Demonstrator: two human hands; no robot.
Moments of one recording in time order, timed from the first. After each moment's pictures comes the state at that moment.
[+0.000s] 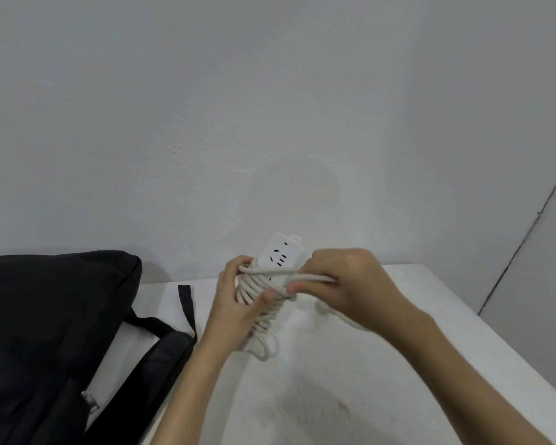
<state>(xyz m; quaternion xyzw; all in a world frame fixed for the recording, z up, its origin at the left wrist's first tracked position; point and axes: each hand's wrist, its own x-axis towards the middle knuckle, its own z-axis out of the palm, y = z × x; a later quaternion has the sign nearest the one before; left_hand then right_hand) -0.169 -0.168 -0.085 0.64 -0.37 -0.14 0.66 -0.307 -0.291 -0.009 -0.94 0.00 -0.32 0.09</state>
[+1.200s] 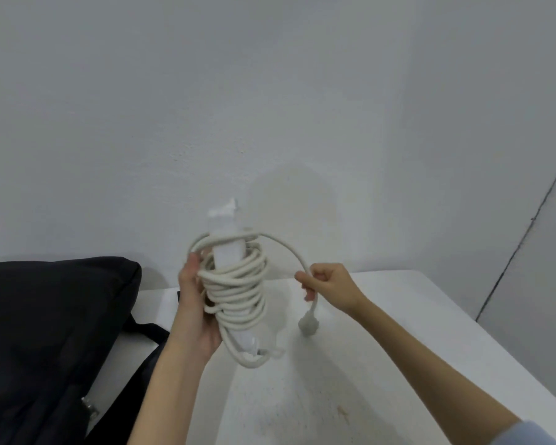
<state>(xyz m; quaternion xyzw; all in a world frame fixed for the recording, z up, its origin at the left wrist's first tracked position) -0.166 -0.145 -0.051 0.38 -0.21 -0.36 0.83 -0.260 -0.352 -0.080 -0.82 0.20 -0.24 0.48</state>
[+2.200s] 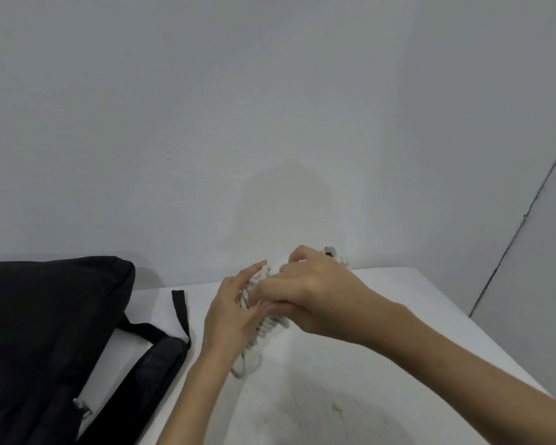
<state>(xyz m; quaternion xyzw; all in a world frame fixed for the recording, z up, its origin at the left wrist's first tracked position) -0.175 -0.176 -0.093 0.74 -0.34 -0.12 0.57 -0.298 -0.264 0.004 -0.93 -0.20 -0.32 -0.06</state>
